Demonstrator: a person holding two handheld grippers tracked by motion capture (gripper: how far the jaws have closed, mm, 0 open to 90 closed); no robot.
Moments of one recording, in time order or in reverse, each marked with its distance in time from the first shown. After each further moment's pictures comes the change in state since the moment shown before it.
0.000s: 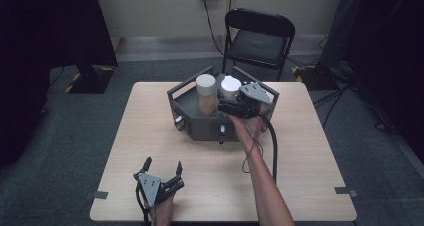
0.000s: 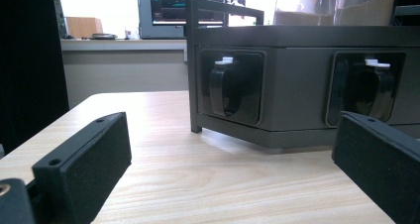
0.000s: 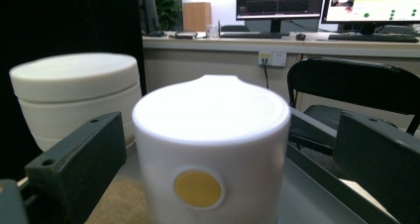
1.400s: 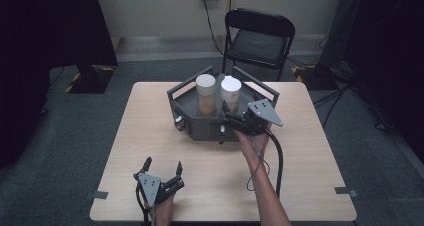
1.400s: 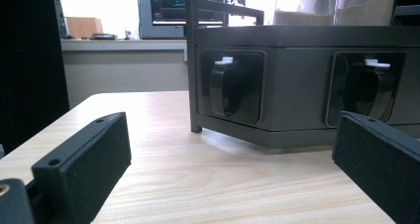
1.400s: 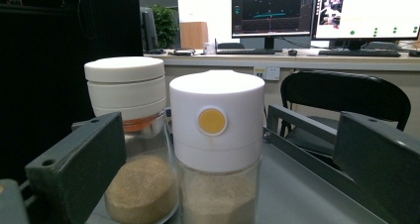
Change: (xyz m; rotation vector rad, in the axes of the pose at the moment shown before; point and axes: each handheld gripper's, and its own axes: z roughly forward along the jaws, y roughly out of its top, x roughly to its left) left arm 0.000 0.000 0.000 0.001 0.000 0.001; right arm 0.010 -0.021 -0.053 -0.074 -0.018 0.004
